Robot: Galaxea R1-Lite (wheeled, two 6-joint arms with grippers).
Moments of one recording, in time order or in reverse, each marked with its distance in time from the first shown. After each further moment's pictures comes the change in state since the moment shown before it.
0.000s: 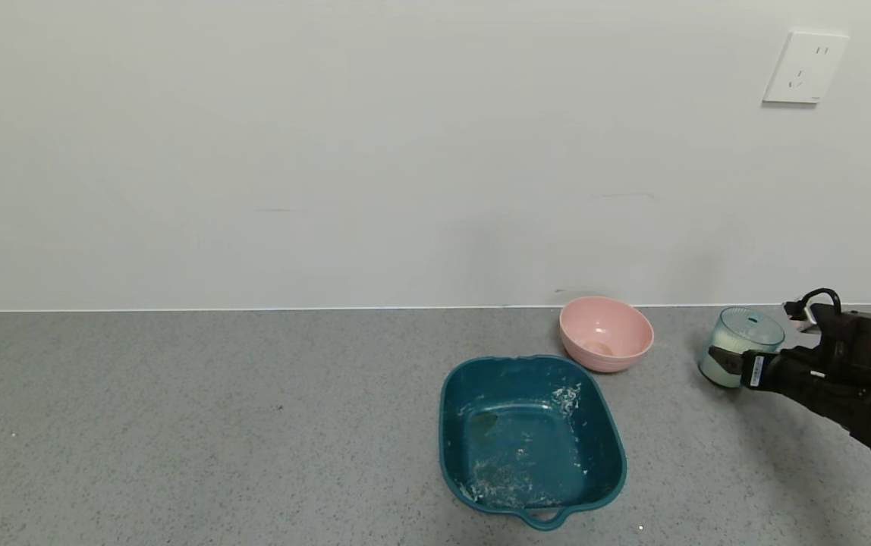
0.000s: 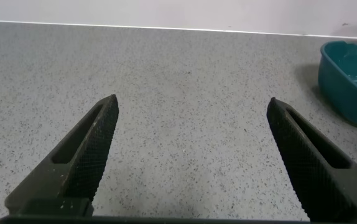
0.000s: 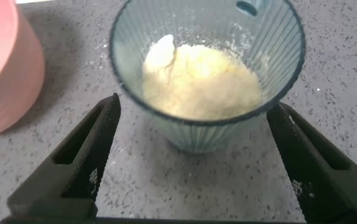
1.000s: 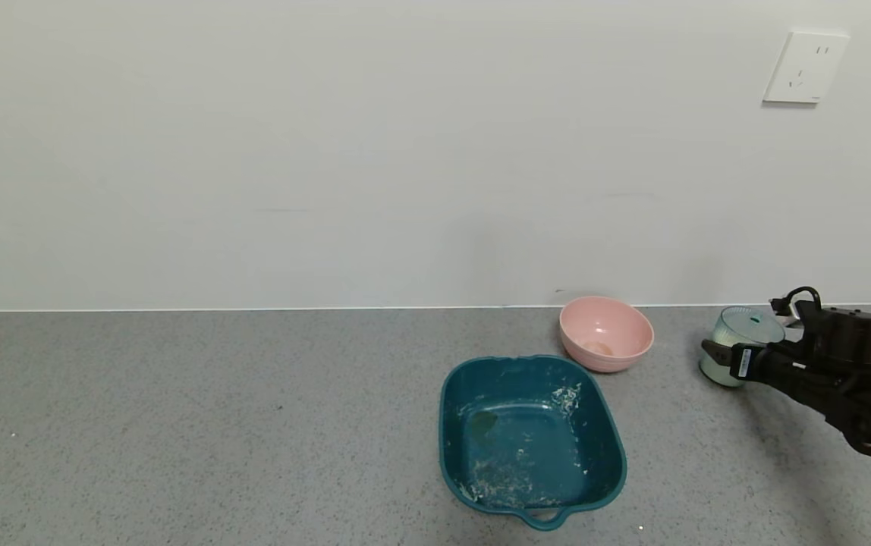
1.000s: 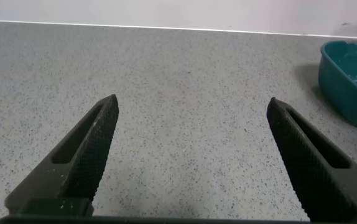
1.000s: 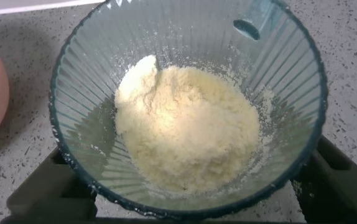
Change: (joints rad) left arm 0.000 0.000 0.000 0.001 0.000 0.000; right arm -0.010 0.113 -0.131 0.000 -0.001 -0.001
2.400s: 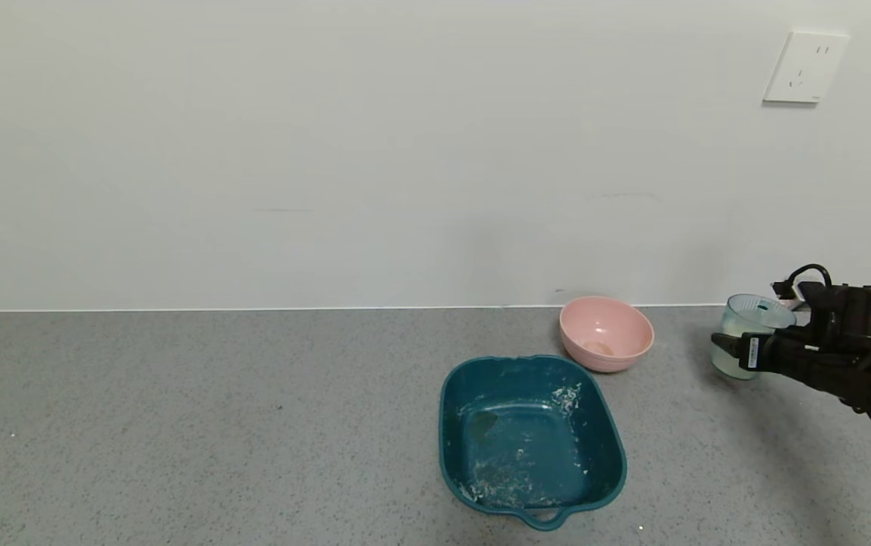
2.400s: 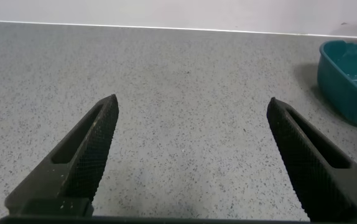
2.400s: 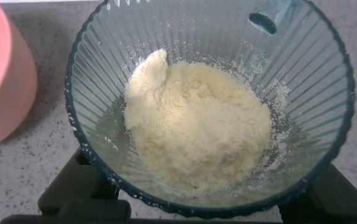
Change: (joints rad) left arm 0.000 0.000 0.000 -0.001 0.000 0.000; right arm 0.016 -0.143 -0.039 0.244 -0.009 -0.074
